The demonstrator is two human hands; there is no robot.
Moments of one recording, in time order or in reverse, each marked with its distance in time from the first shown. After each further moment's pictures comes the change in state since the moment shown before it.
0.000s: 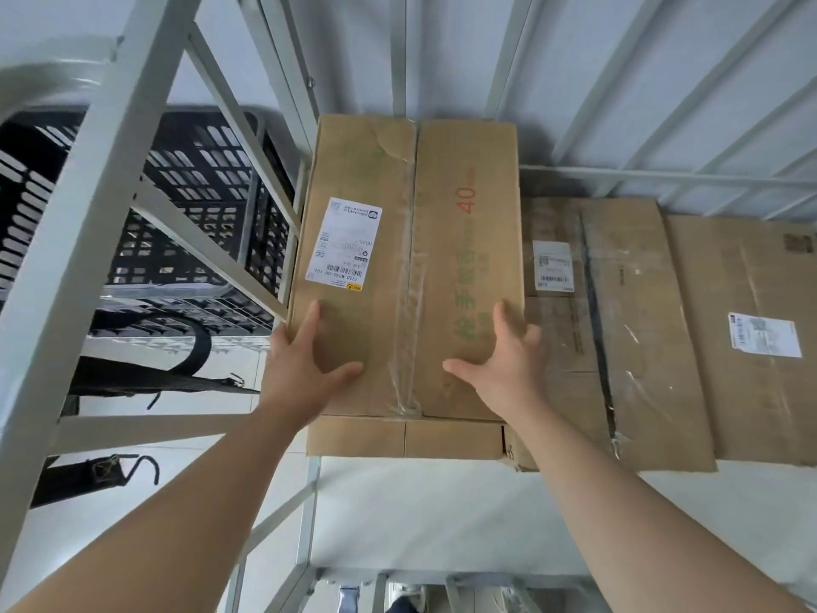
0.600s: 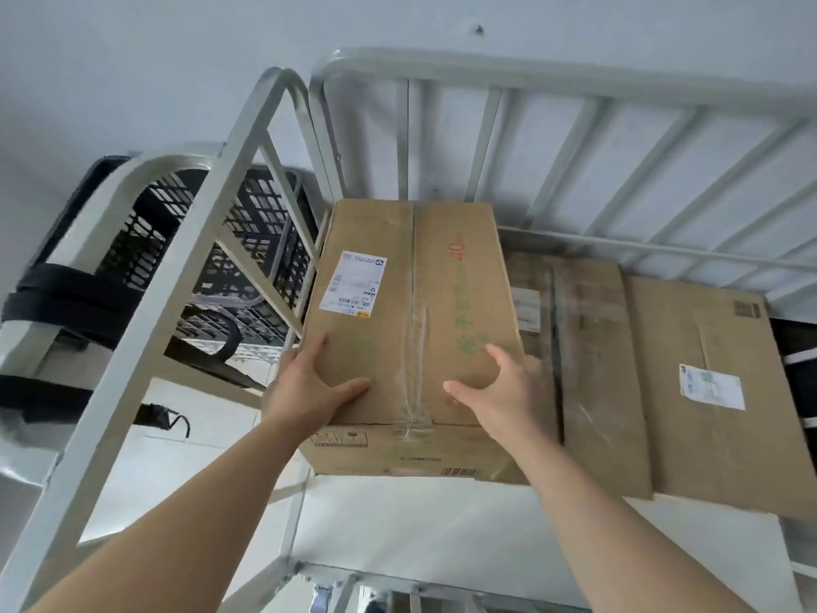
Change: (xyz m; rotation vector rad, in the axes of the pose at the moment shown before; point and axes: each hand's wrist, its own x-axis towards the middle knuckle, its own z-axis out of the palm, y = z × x) left_hand -0.100 0.064 -0.031 0.005 0.119 -0.069; right_hand -0.071 0.005 -0.094 0.004 0.019 -0.021
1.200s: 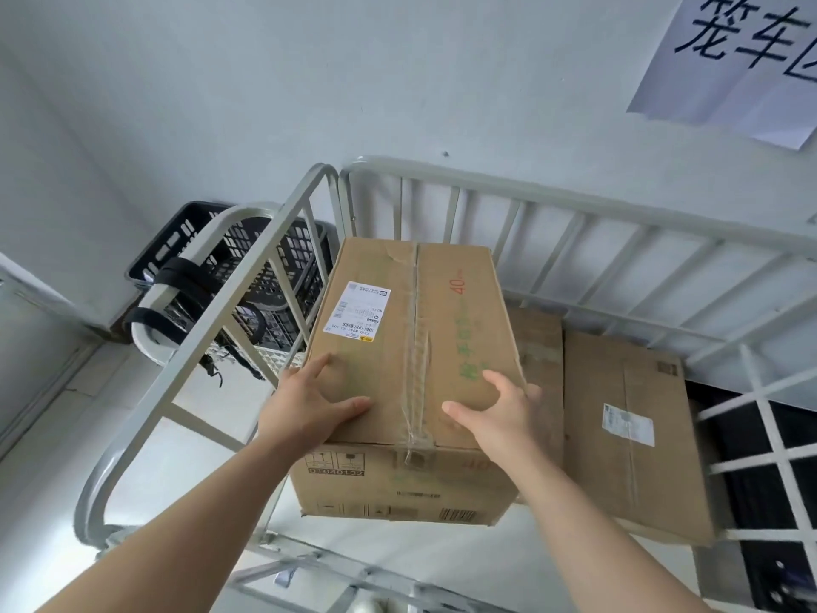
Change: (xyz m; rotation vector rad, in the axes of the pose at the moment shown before) left_hand -0.215 0.088 -0.055 -0.012 0.121 -0.002; right_hand -0.152 0.031 -0.167 -0.029 0.010 -0.079
